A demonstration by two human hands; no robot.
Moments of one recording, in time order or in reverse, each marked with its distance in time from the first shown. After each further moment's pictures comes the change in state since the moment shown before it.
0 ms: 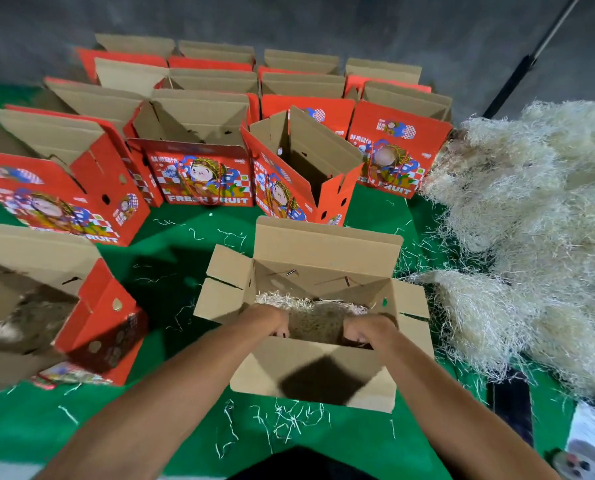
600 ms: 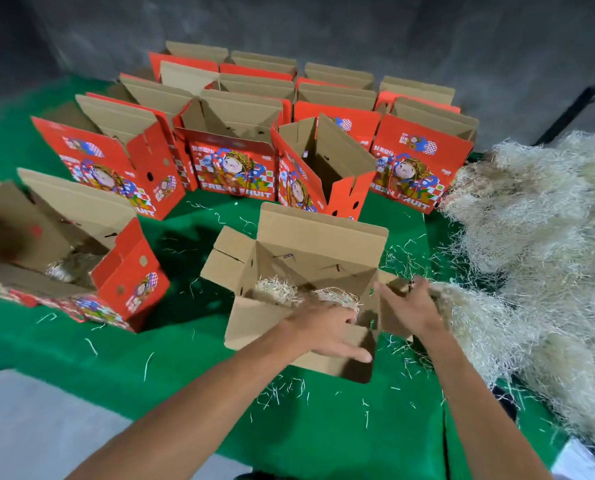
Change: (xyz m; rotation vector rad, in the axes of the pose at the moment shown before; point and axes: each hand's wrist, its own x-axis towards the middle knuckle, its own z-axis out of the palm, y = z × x) left_hand -0.099 0.109 0.036 -0.076 0.494 0.343; right_hand -0.045 0.103 -0.008 0.928 0.527 -0.061
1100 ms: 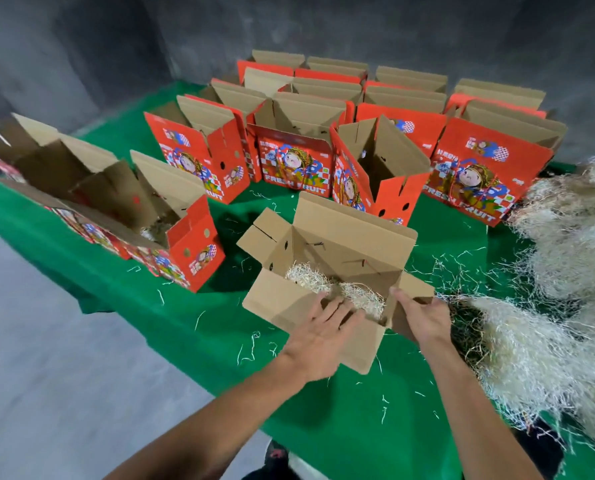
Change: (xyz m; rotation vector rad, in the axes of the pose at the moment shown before) left_hand -0.055 0.012 0.064 0.346 0.377 -0.136; right_hand 0.001 0.019 0.037 0.296 0.031 0.007
